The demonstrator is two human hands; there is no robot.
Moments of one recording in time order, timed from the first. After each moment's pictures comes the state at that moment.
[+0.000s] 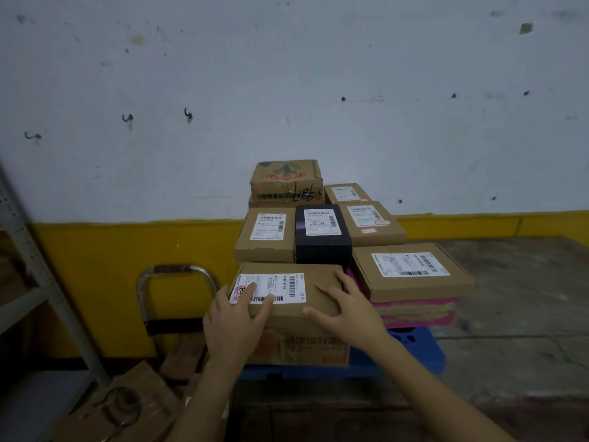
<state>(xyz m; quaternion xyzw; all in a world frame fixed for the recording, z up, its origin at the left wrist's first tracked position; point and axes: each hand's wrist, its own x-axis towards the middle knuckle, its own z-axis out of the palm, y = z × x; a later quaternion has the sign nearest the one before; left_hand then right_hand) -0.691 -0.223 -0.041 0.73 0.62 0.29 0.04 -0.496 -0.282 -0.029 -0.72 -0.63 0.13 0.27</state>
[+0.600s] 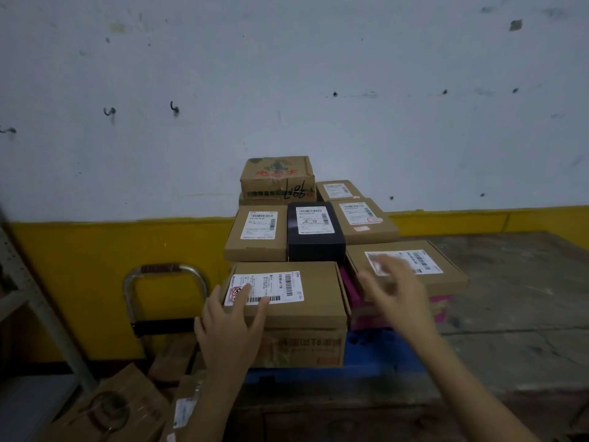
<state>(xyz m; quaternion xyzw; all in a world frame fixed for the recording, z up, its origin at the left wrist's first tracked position) -0.681 -0.231 -0.051 0.71 0.62 0.33 0.06 -0.444 -0.311 -0.010 -0.70 -0.53 0.00 0.47</state>
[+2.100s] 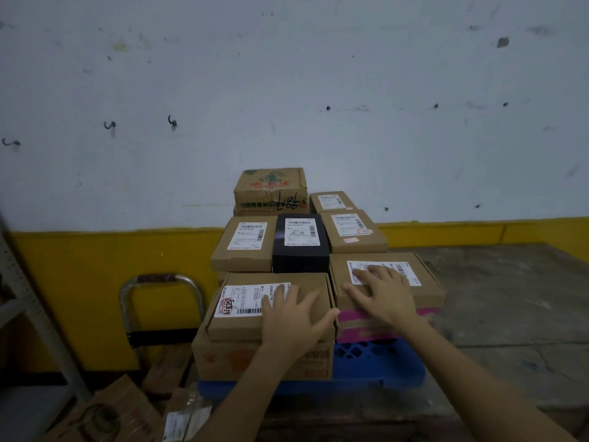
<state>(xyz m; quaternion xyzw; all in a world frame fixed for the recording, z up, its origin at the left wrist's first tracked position) -0.584 -0.226 -0.034 0.87 0.48 0.14 0.06 -0.380 -0.259 -0.035 -0.80 -0.58 -0.06 0.18</state>
